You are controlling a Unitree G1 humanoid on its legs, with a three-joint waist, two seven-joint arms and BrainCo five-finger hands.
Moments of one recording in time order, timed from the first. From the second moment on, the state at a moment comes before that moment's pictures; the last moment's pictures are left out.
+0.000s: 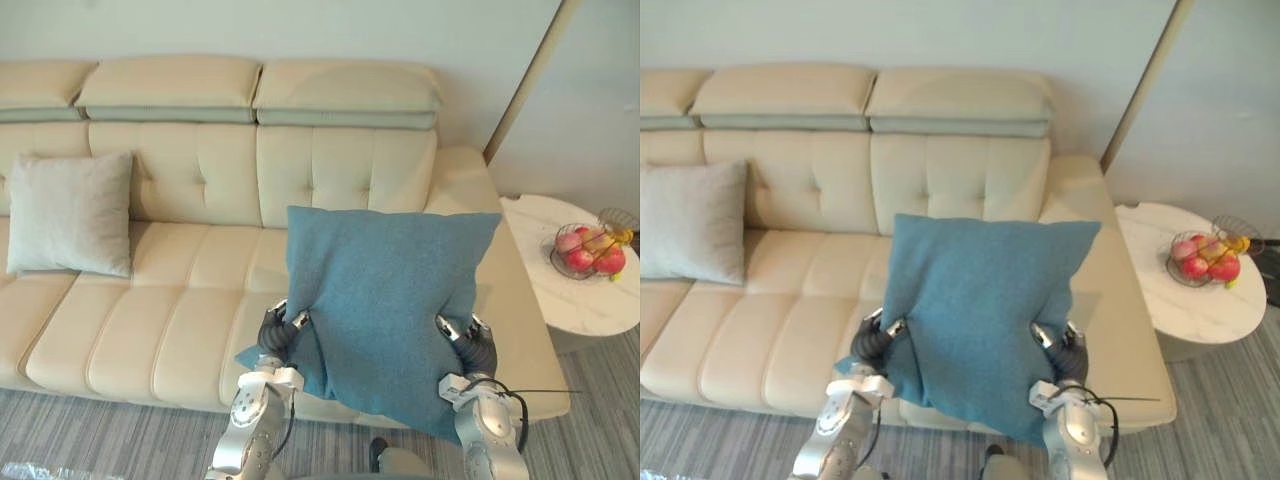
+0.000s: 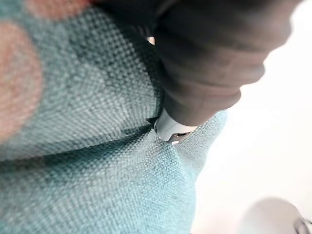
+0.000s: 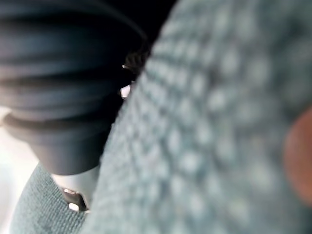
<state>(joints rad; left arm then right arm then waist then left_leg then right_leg) 0.19 0.05 -0.31 0.00 -0.51 -0.16 0.11 0.29 -0.06 -0.04 -0.07 0.32 -0.16 -0.15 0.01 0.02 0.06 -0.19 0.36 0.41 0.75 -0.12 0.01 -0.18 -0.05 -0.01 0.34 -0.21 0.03</state>
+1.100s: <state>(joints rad) -0.09 0.10 -0.27 -0.07 -0.45 -0.19 0.27 -0.12 -0.09 0.01 -0.02 0.18 -0.15 -0.33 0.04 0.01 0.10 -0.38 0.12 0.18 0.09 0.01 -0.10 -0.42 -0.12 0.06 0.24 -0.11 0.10</state>
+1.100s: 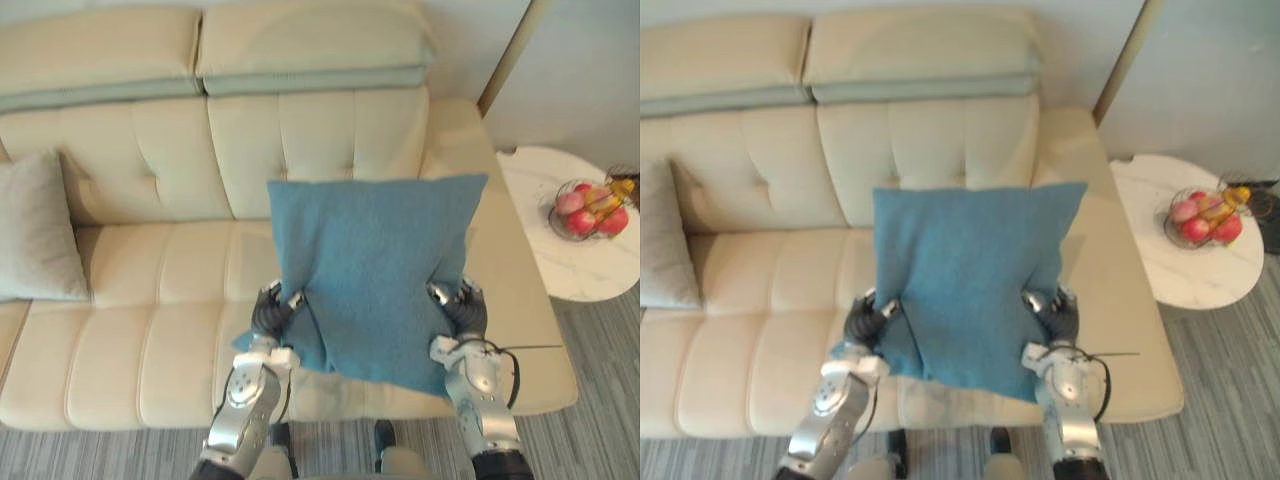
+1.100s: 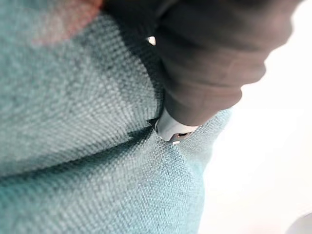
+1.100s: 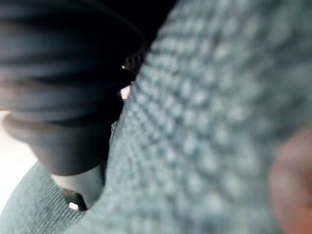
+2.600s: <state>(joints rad) -0.95 0.20 0.27 0.51 -0.51 -0.30 0.41 -0.88 -0.30 -0.30 0.37 0.28 -0.17 -0.53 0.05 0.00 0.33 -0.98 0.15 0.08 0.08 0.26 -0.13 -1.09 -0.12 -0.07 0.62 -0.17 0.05</state>
